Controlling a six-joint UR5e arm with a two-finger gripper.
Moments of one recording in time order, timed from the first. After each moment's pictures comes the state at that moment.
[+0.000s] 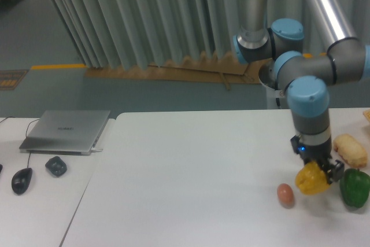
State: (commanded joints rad) arm 2.46 -1.90 -1.49 -1.40 1.71 1.23
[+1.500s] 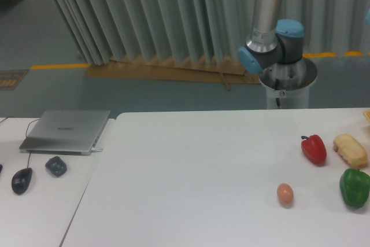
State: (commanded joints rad) arm 2.93 -1.83 -1.50 -1.50 1.65 2.22
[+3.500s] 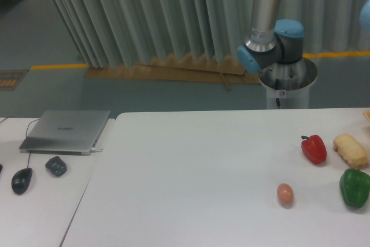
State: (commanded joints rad) arm 2.72 -1.81 -1.49 -1.41 1.59 1.73
